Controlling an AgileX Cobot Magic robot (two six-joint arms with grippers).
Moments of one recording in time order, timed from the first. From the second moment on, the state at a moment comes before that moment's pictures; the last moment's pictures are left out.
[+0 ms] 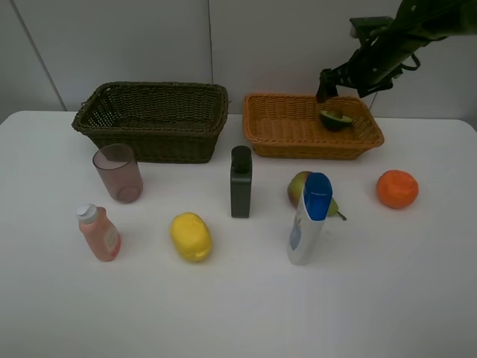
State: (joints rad) left arm -0.16 0.00 -0.42 -0.11 1.07 0.12; right arm 0.10 2.13 -1.74 0.12 0.65 -0.33
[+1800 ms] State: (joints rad) left arm -0.16 0.00 -0.42 -0.11 1.07 0.12; right arm -0.04 1.79 -1.08 0.03 0.61 -0.18
